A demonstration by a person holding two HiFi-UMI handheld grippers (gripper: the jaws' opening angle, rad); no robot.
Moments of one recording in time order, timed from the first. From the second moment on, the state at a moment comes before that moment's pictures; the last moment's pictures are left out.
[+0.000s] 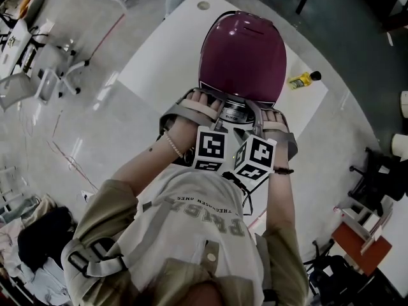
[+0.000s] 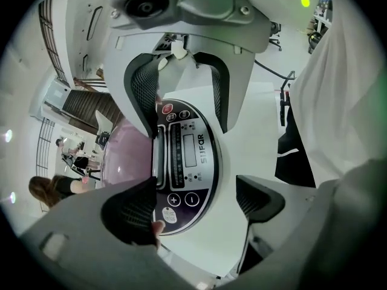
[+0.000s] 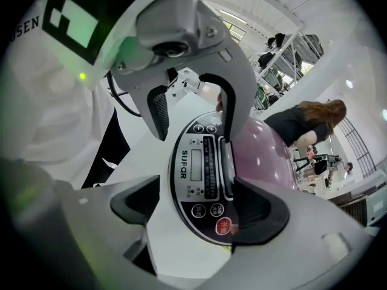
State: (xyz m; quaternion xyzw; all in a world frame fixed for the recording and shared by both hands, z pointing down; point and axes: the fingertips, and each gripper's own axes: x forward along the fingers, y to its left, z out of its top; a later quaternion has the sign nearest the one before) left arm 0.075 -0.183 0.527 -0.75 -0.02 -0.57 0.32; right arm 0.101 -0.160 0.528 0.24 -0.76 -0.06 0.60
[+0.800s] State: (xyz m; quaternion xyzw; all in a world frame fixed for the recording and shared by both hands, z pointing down) left arm 0.070 -0.179 0.532 -0.74 -0.04 -0.58 0.32; right arm 0.100 -0.160 0.526 0.24 -0.78 -0.05 0.58
